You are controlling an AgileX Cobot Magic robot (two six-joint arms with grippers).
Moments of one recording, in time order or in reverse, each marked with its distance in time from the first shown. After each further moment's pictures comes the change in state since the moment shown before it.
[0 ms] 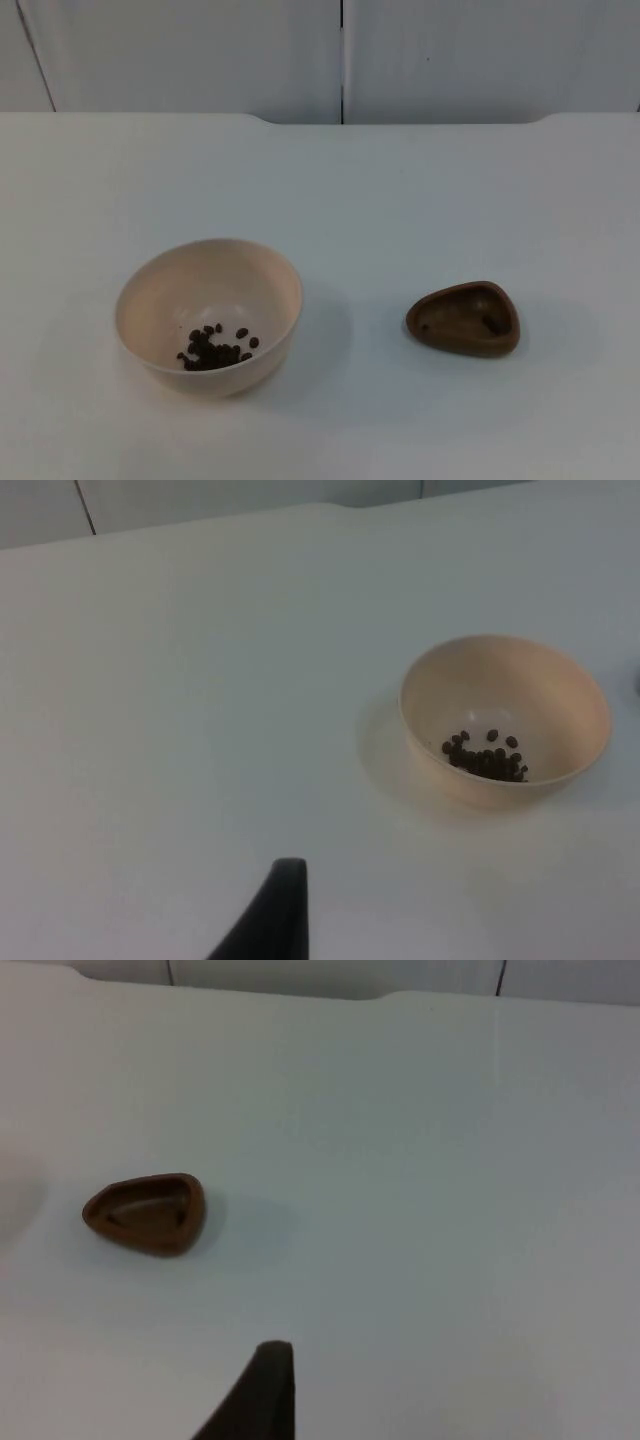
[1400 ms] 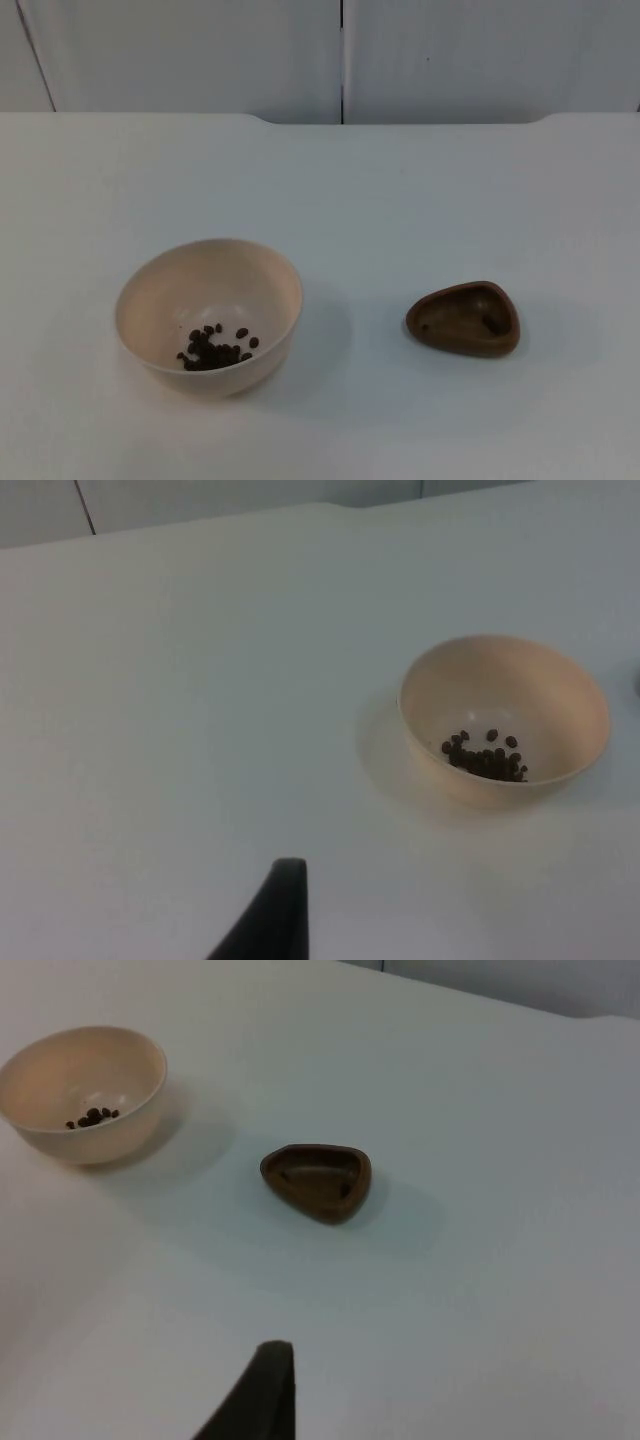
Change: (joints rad) right arm 0.333 0.000 0.000 -0.006 0.006 -0.002; left arm 0.000 0.000 0.000 0.000 0.000 0.000
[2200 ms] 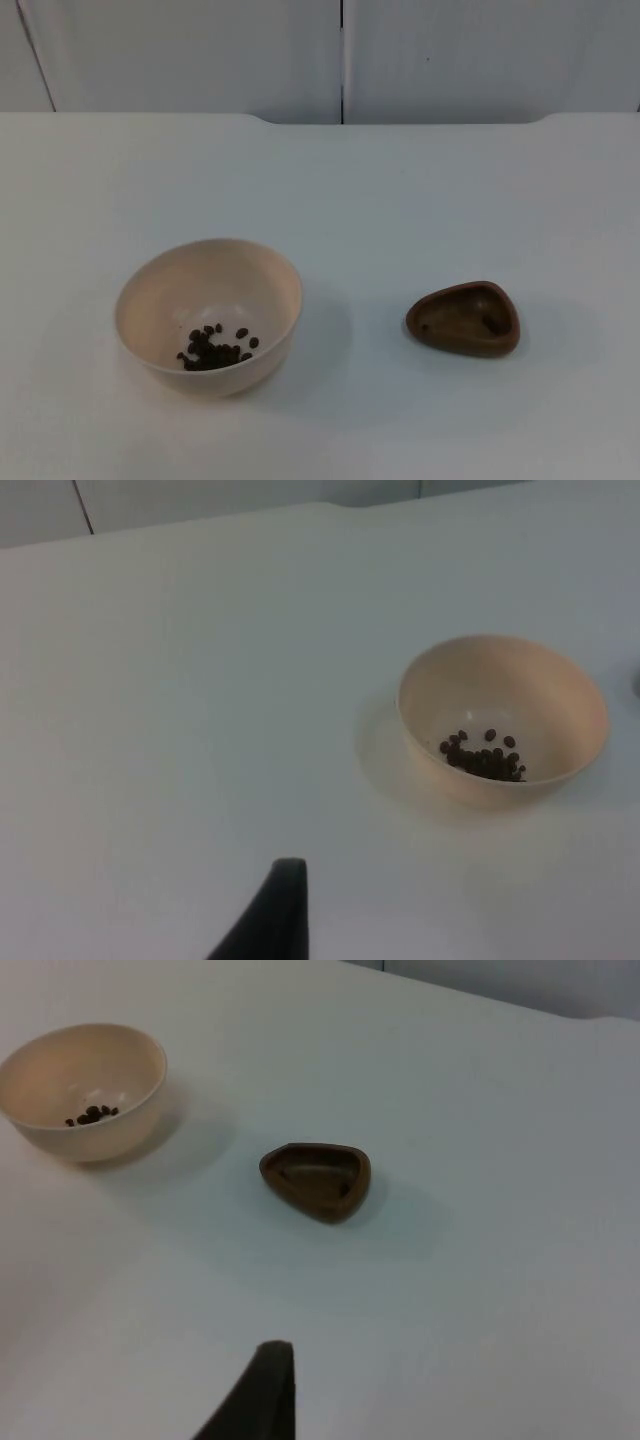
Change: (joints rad) right arm 0.000 0.000 0.000 0.000 0.002 -0.007; left arm 0.000 0.000 0.000 -0.004 0.000 0.000
